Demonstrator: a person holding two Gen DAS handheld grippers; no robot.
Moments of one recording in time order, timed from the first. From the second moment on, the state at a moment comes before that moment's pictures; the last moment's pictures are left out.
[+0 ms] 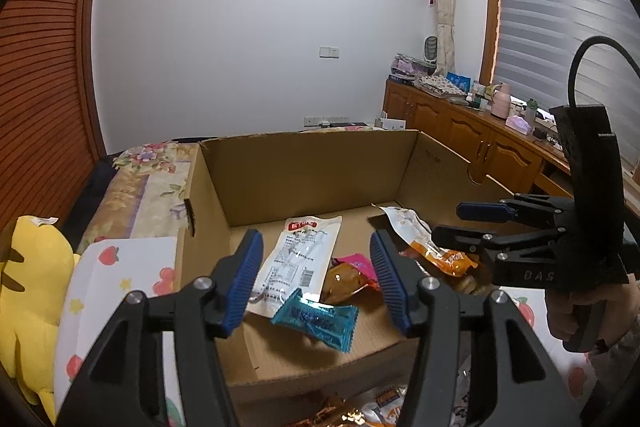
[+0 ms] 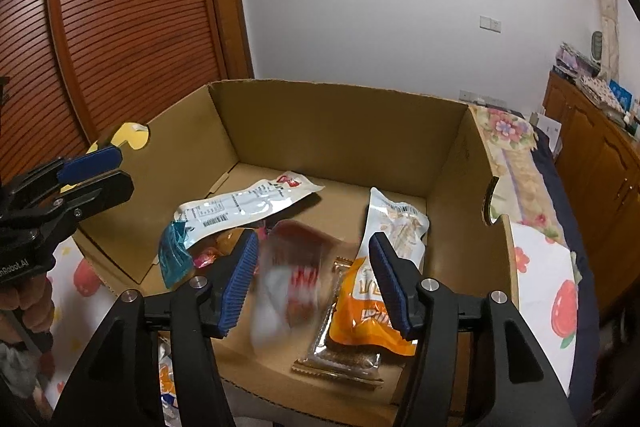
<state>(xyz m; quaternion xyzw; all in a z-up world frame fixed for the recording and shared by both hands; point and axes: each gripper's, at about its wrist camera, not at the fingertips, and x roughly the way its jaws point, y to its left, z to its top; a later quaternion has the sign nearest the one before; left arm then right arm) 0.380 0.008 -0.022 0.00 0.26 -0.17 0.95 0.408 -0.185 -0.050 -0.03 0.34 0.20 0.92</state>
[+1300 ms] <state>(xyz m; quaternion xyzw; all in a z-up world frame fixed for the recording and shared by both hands) 0.259 -0.007 -0.071 0.05 0.30 -0.19 0.93 0.272 -0.193 -0.083 -0.02 0.37 0.20 0.91</state>
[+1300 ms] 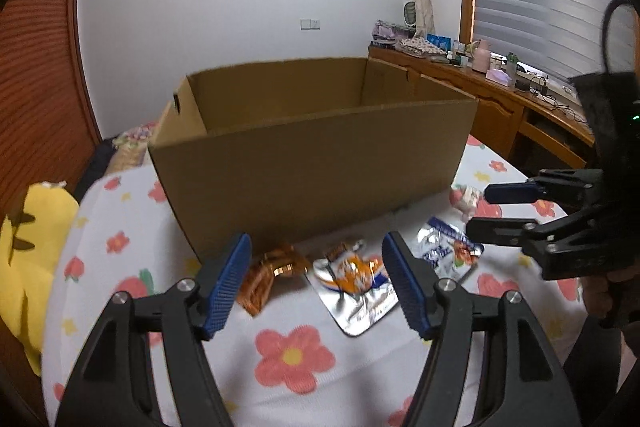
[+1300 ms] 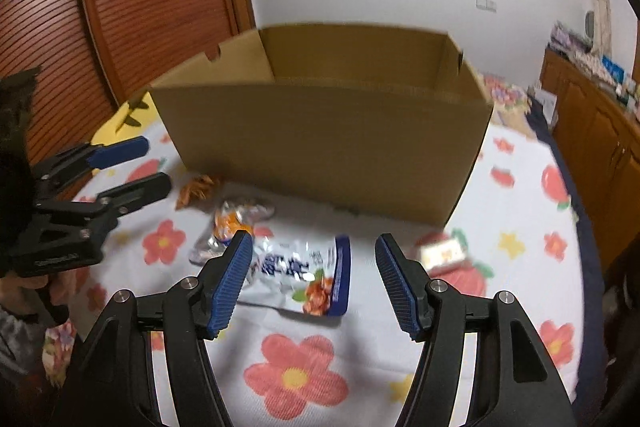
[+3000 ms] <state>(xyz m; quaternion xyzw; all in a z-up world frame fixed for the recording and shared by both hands) 0.281 -0.017 -0.104 0.01 0.38 -0.20 0.90 0.282 -0.163 -0.131 -0.09 0.43 0.22 0.87</state>
